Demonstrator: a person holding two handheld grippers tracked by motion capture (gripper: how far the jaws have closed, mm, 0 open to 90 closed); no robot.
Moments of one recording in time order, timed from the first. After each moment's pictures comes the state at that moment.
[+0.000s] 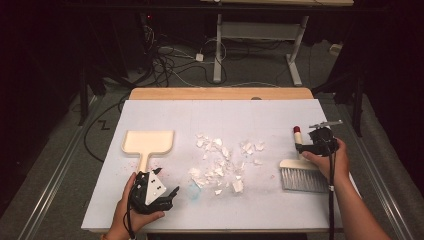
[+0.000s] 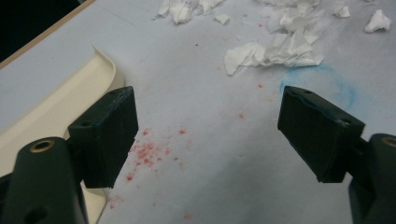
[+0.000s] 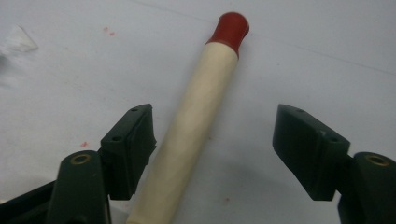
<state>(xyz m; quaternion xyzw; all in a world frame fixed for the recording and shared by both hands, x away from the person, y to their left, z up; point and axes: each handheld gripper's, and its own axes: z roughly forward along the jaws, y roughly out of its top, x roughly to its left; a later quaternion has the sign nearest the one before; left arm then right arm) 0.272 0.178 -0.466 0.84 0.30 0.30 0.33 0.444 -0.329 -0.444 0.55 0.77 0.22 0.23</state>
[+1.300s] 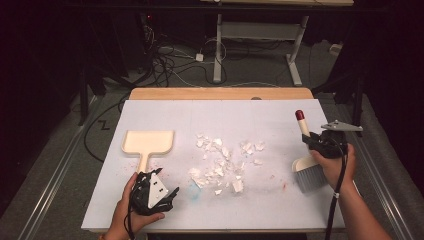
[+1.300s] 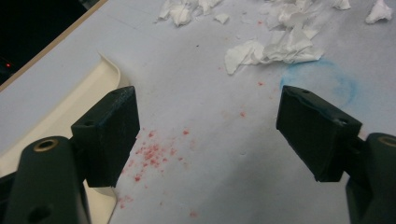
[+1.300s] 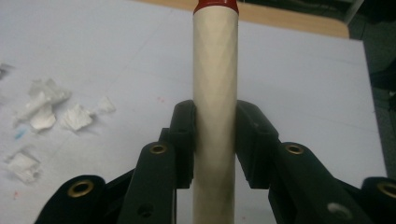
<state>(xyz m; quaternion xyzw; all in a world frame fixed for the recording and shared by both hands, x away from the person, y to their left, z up) 0.269 0.174 -0.464 0.84 0.29 0.32 0.32 0.408 -0.335 -0.409 0.50 0.74 0.37 0.27</state>
